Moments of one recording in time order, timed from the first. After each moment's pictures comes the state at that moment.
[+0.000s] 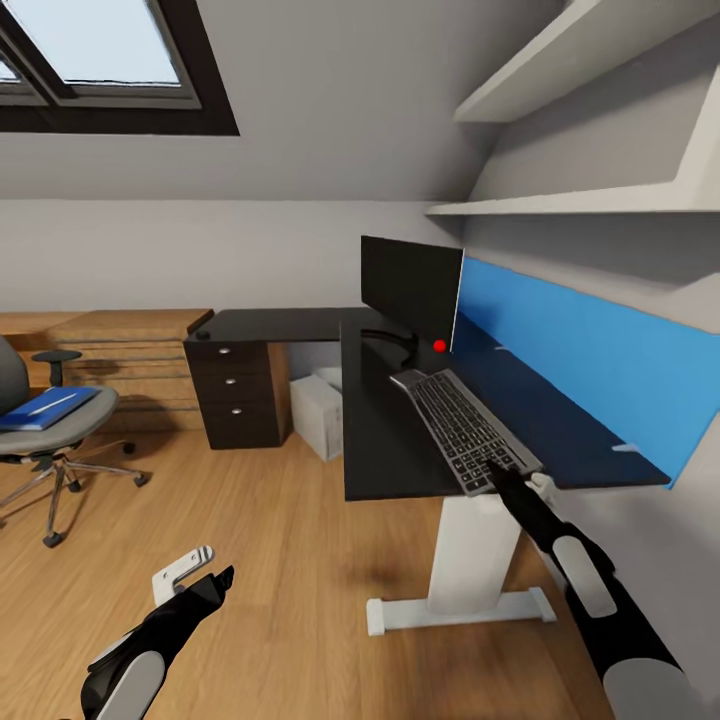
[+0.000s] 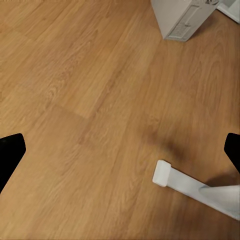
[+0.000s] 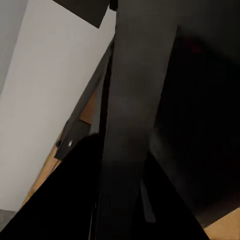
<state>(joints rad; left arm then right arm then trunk) -0.06 0.17 -0.16 -1.61 0.86 0.41 0.62 -0.53 -0.12 -0.14 -0.94 -0.99 0.27 0.30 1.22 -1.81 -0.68</state>
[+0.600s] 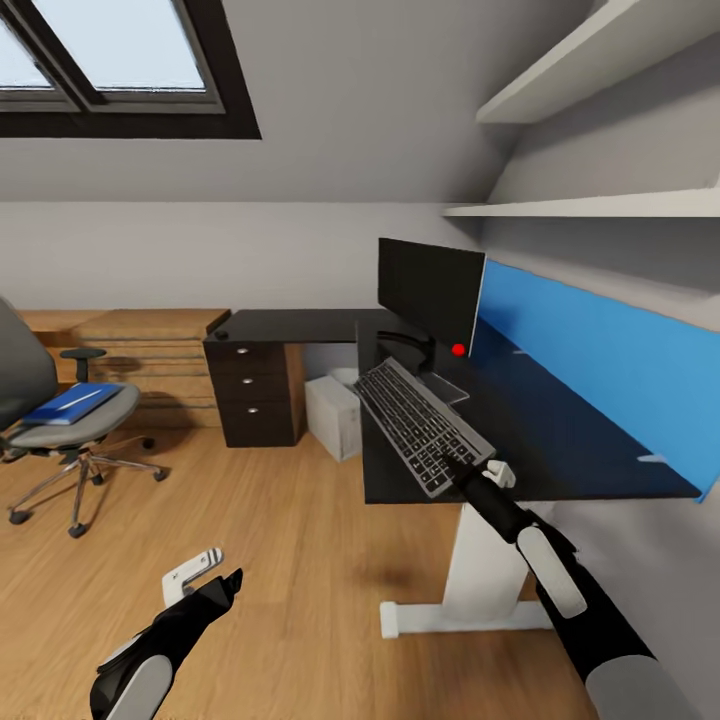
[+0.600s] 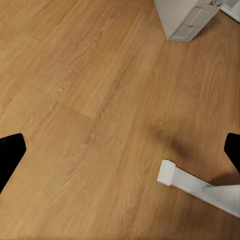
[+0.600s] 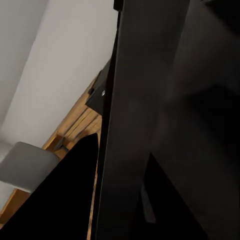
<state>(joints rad) -0.06 0.17 -0.20 -1.61 0.86 0.41 0.62 -0.53 -0.11 0.09 -1.04 -0.99 0.27 0.31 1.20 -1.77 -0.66</state>
